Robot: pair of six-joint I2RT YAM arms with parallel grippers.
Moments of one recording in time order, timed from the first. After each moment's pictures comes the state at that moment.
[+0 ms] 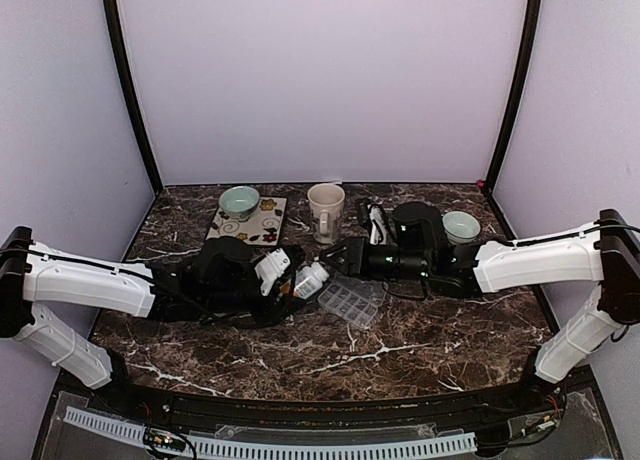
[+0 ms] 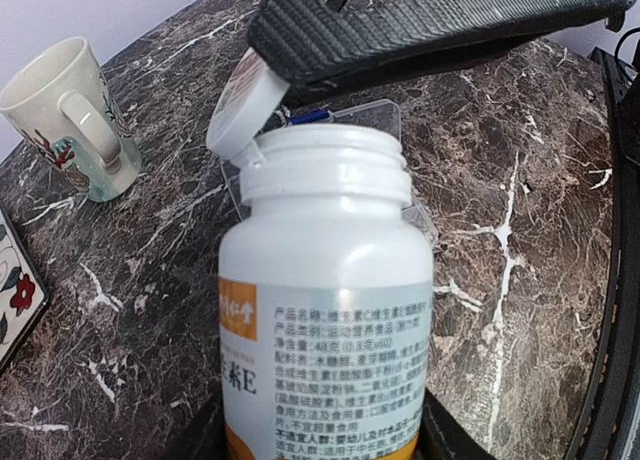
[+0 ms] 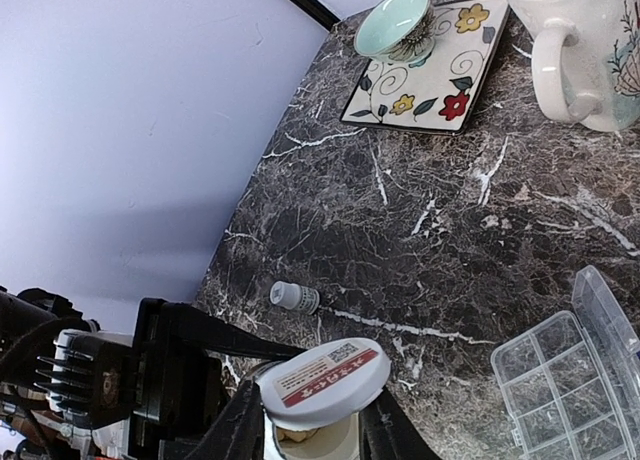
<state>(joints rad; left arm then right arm) -1.02 1.38 0.72 0.07 -0.05 0.03 0.95 1.52 0.86 0.31 -0.18 0.83</state>
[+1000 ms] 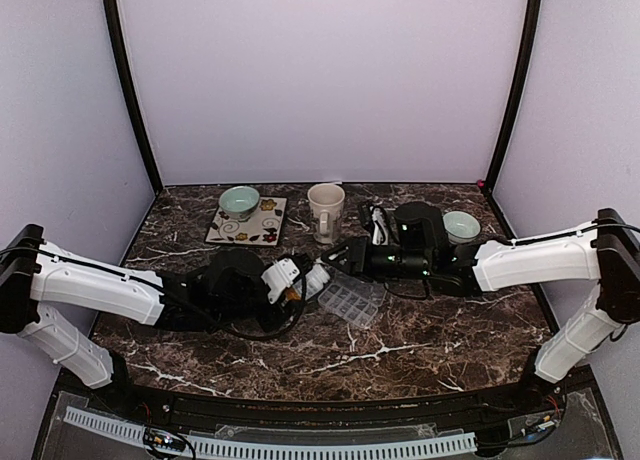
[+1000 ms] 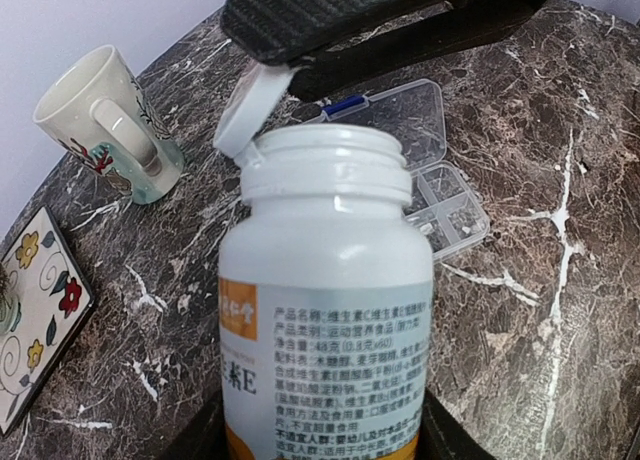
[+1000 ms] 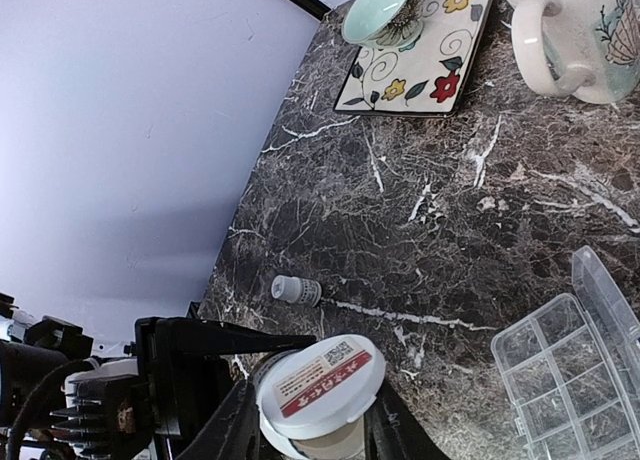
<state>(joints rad) -1.09 1.43 0.72 0.11 -0.26 0.10 0.92 1.52 0.85 0.31 -0.23 0.88</state>
